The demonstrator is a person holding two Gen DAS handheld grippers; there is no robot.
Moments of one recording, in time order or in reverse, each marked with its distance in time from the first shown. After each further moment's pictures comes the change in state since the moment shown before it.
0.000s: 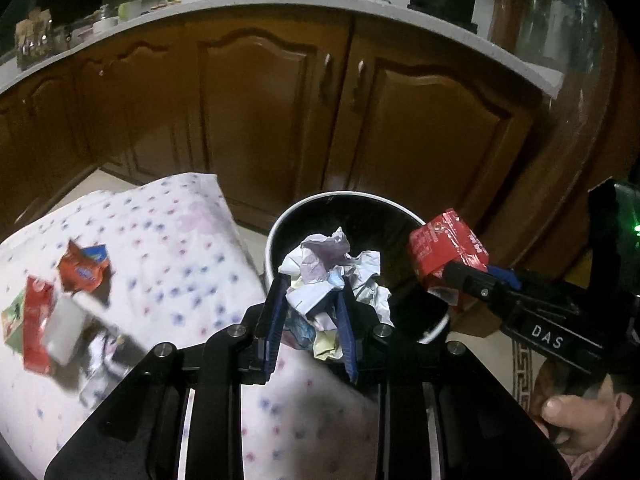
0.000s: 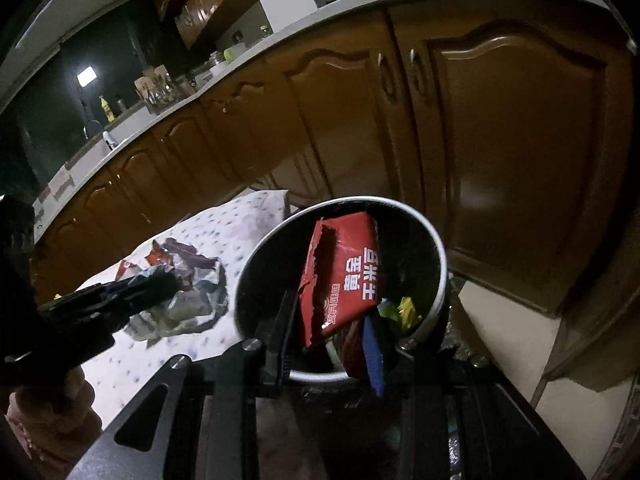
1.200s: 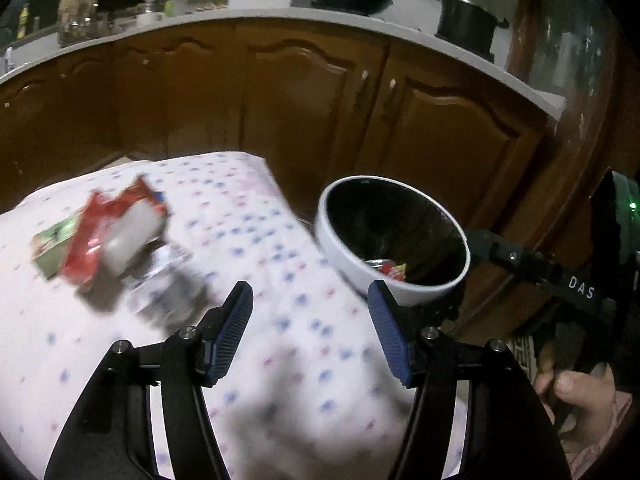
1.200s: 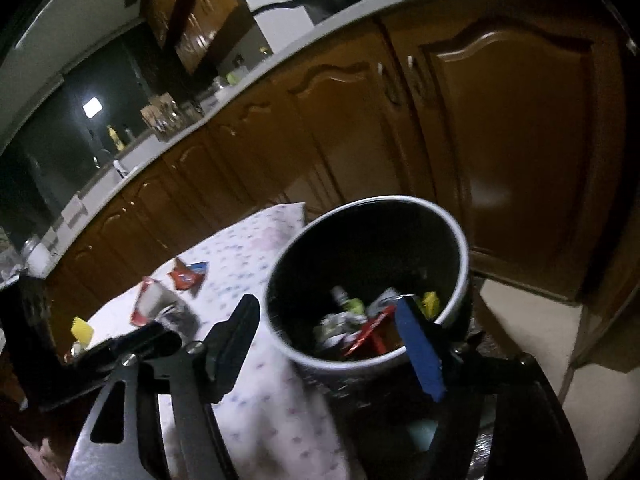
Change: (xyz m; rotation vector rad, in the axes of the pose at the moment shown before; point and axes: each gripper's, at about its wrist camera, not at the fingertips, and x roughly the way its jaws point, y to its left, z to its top) left arm -0.065 0.044 -0.079 -0.114 -0.105 0.052; right arm -0.019 0.012 -0.025 0.083 -0.083 0.078
